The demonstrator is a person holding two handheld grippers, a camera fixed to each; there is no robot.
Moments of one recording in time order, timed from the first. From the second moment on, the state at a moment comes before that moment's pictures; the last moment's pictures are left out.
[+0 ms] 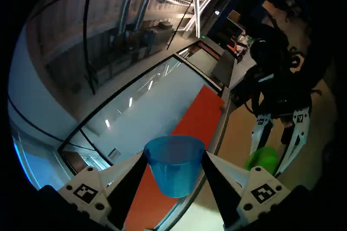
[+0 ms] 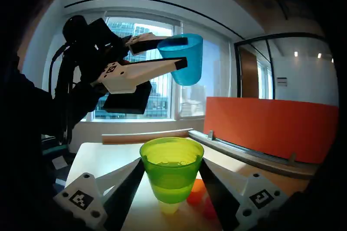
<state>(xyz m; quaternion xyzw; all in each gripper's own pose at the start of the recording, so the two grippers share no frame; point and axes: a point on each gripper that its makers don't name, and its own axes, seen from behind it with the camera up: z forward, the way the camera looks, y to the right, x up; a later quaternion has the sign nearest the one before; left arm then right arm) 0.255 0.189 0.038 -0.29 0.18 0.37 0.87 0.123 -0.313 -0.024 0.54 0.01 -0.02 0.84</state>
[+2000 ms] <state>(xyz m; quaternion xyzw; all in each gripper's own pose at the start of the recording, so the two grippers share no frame) 0.229 0.173 0.033 -0.37 0.03 0.03 0.93 0.138 -0.261 -0.038 0.49 0.01 -0.02 0.87</state>
